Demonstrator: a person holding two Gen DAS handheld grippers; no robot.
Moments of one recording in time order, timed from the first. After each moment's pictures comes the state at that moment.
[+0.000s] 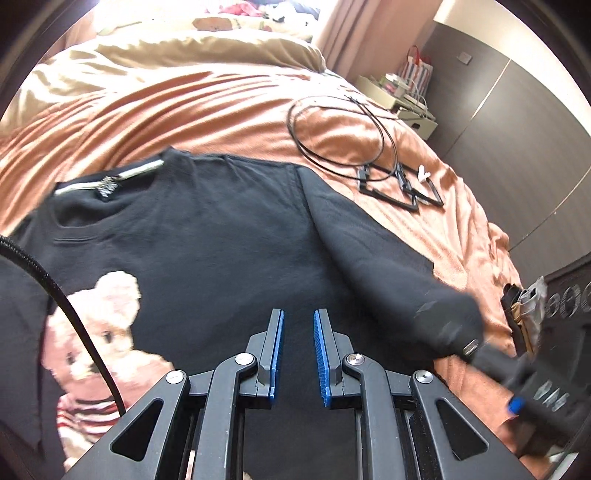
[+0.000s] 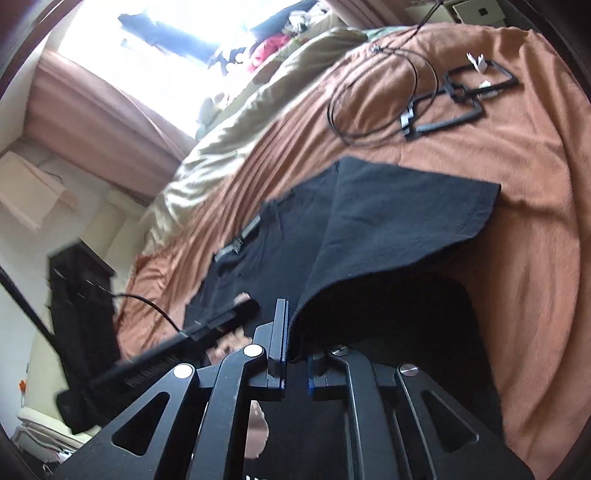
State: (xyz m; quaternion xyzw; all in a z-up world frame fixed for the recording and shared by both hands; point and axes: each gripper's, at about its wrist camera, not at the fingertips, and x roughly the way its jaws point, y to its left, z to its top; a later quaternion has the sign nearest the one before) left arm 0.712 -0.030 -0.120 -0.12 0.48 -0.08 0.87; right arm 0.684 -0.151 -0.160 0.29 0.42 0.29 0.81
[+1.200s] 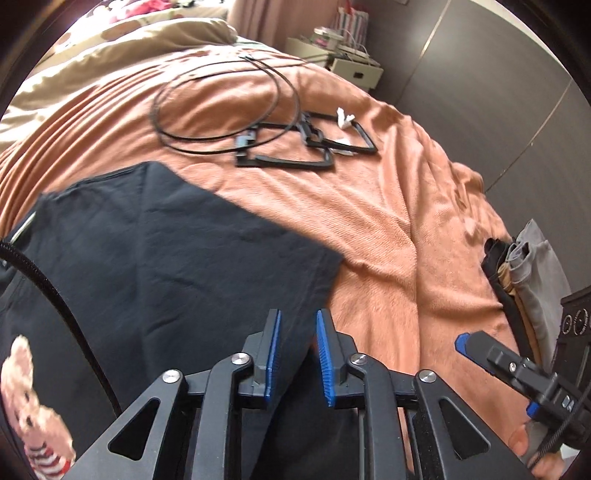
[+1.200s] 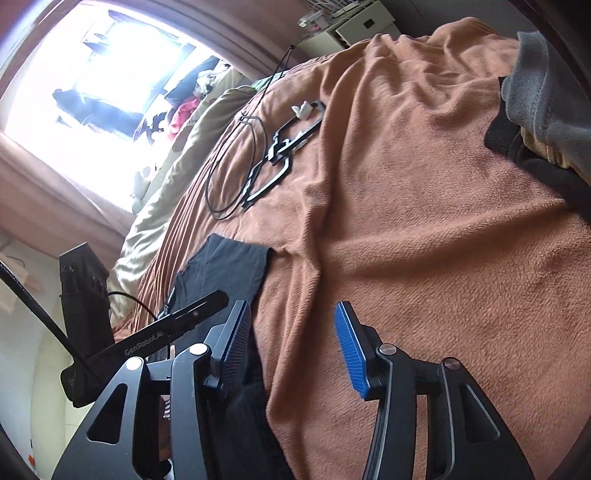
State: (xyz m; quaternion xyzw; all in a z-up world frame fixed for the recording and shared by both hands) left arm 0.769 -0.170 -0.148 -0.03 0.52 -0.17 0.84; right arm 0.632 -0.306 -0.182 0.37 0.39 0.16 0.83
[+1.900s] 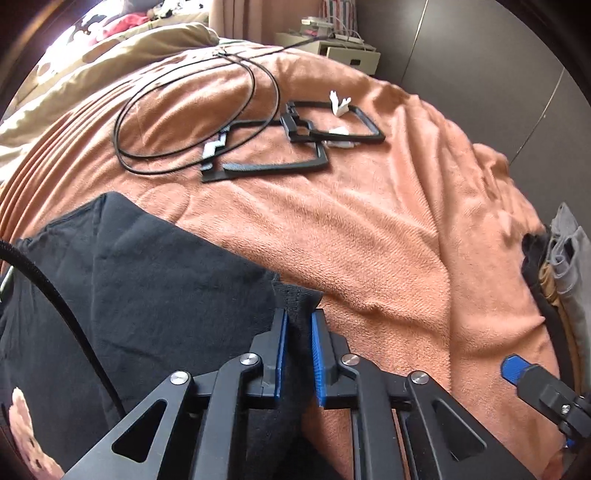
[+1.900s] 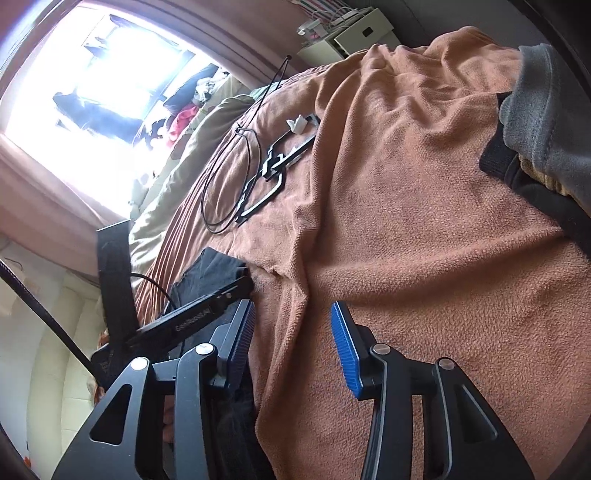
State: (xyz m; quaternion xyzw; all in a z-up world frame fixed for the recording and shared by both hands) left arm 0.805 -0.204 -0.172 0.03 0.51 -0.16 0.85; right arm 0.627 -0.313 -0.175 0.37 0.38 0.15 0.83
